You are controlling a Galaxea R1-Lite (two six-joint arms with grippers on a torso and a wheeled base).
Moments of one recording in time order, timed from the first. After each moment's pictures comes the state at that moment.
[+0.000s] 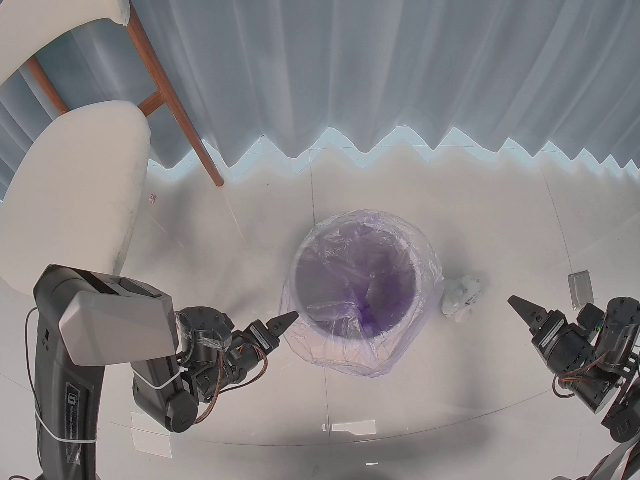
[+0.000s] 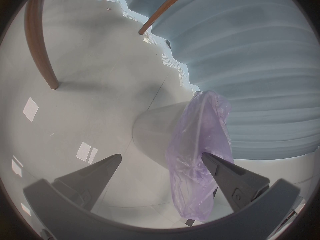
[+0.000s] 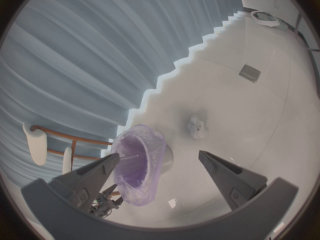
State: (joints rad) left arm -0.45 2.39 -0.58 -1.51 -0.11 -0.98; right arm 0.22 1.60 -0.02 -1.30 -0.18 0.86
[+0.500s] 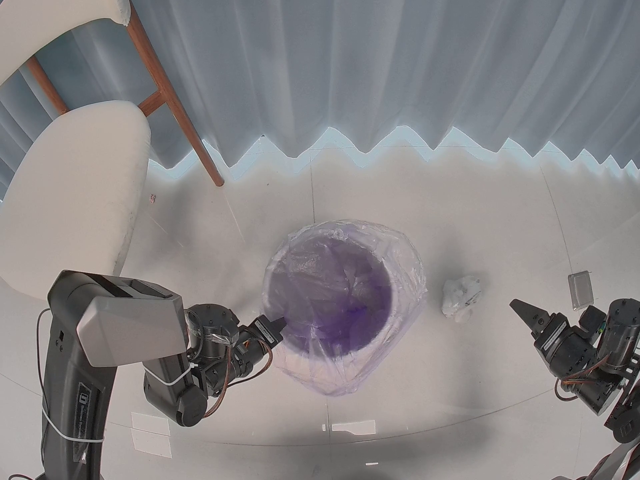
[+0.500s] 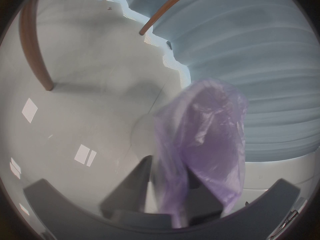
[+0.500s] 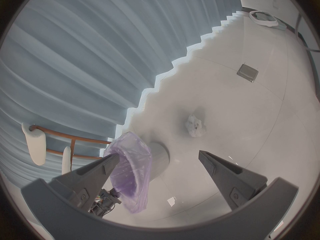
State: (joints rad) left arm -0.45 2.45 -0.67 -1.50 -0.10 -0.98; right arm 0.22 1.56 -0.02 -1.24 -0.19 0.87
